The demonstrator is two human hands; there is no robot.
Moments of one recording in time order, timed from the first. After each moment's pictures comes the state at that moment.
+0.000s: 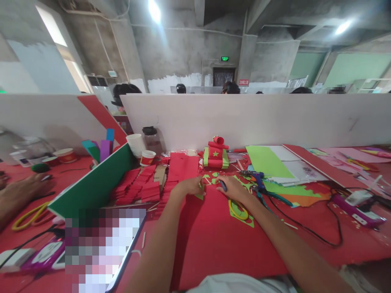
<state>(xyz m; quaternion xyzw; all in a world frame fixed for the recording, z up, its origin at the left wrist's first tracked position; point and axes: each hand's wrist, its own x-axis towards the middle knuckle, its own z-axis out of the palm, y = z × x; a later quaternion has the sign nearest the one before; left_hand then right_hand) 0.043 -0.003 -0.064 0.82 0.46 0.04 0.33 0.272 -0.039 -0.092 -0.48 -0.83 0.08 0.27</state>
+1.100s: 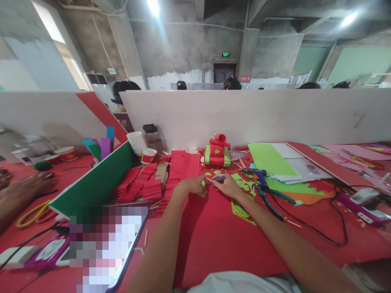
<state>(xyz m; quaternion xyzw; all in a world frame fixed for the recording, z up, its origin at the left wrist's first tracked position) 0.046 -0.004 -0.066 0.82 0.50 -0.01 0.28 0.243 -0.035 -0.101 -0.49 -0.72 0.30 0.38</state>
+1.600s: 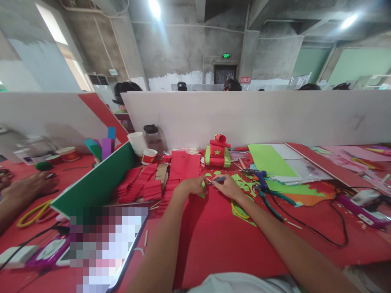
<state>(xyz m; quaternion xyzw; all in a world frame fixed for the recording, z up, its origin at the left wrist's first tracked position) 0.047 -0.007 -0.063 0.82 0.51 -0.01 0.27 0.243 -0.036 -0.100 -0.49 -0.73 0.28 0.39</state>
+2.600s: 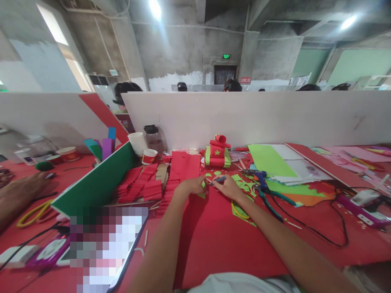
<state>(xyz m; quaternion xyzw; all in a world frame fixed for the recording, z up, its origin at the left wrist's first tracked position) 0.048 -0.005 -0.065 0.82 0.51 -0.02 0.25 0.242 -0.037 -0.099 -0.49 -0.73 0.28 0.39</state>
